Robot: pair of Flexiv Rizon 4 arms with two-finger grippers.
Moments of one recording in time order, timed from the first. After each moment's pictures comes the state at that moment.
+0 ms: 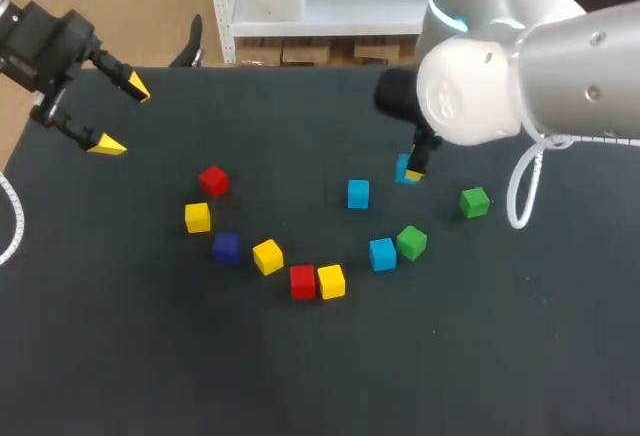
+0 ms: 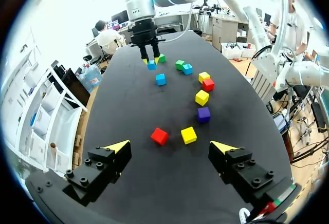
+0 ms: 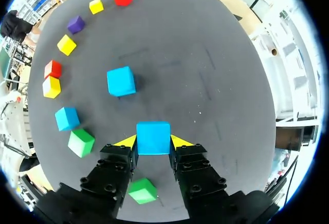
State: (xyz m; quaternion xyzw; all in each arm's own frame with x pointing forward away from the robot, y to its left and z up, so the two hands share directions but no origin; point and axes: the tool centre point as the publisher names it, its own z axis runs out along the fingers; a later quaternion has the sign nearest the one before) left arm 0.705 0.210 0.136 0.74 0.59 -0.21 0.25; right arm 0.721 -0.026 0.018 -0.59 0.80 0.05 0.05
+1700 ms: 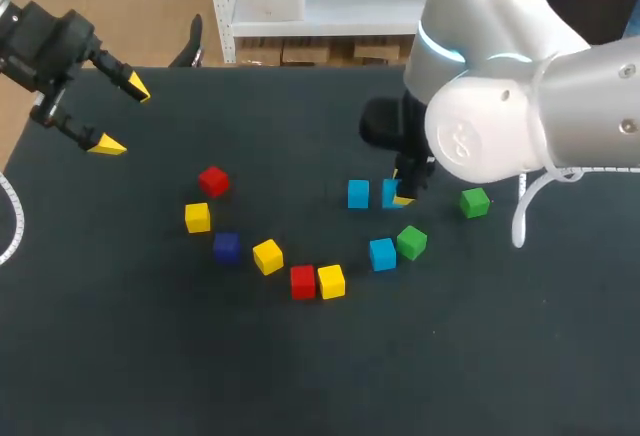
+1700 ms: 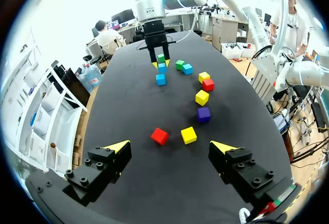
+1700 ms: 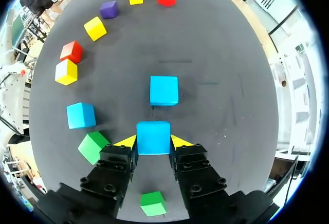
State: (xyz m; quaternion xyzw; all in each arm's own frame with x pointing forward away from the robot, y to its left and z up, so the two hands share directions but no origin) left arm 0.705 0.210 0.136 0.74 0.59 -0.21 0.25; right arm 0.688 -0.003 0.006 -0.68 0.73 0.06 0.07
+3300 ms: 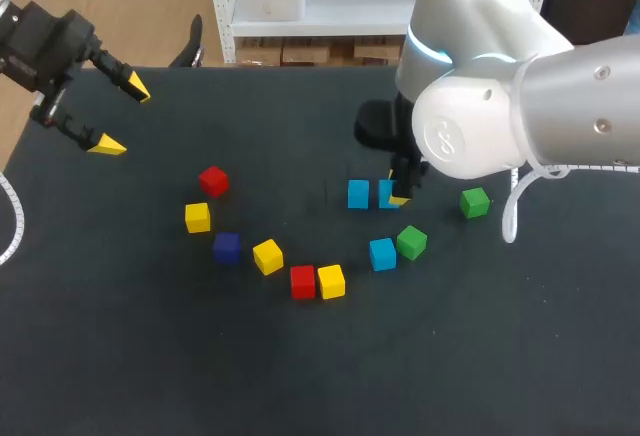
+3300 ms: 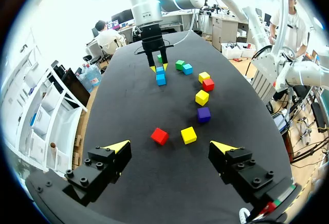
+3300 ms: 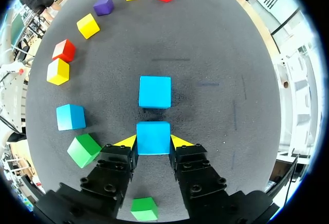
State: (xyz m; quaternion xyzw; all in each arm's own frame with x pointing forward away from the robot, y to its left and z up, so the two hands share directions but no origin) left arm 0.705 0.210 0.136 0.74 0.59 -0.21 0.25; right arm 0.699 0.000 -0.006 -0.68 0.72 0.06 0.06
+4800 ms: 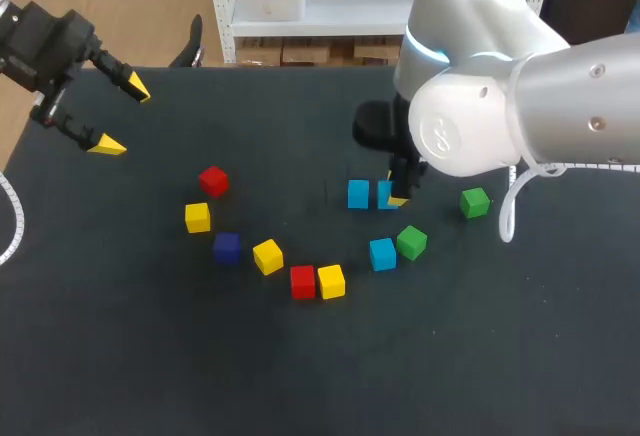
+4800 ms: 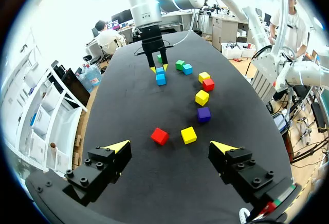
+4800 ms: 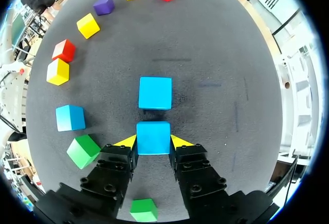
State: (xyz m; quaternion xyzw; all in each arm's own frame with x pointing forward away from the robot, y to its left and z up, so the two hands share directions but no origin) left arm 0.705 0.210 0.136 0.74 0.59 -0.21 0.25; right arm 0.700 0.002 -0.008 -0.69 0.72 0.06 0.05
